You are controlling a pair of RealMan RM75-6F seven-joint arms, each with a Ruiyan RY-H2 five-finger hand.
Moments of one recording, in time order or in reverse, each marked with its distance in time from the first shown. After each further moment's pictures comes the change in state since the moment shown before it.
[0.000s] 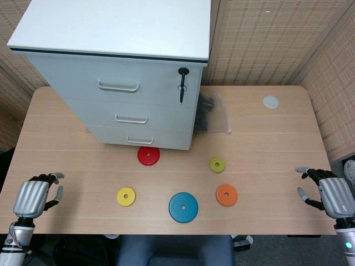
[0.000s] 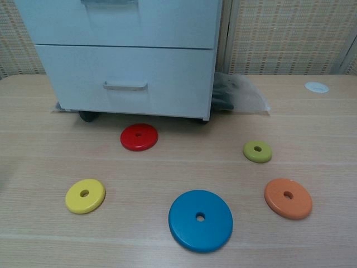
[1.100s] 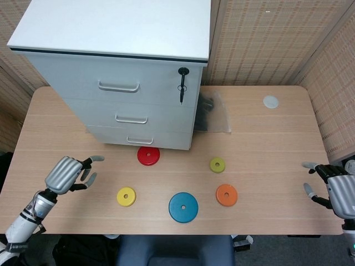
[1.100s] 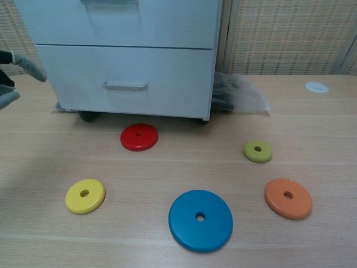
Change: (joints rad) left arm -0.298 0.089 -0.023 0.037 0.215 -0.210 -0.431; right arm -0.016 0.069 0.025 -0.075 -0.020 0.081 -0.057
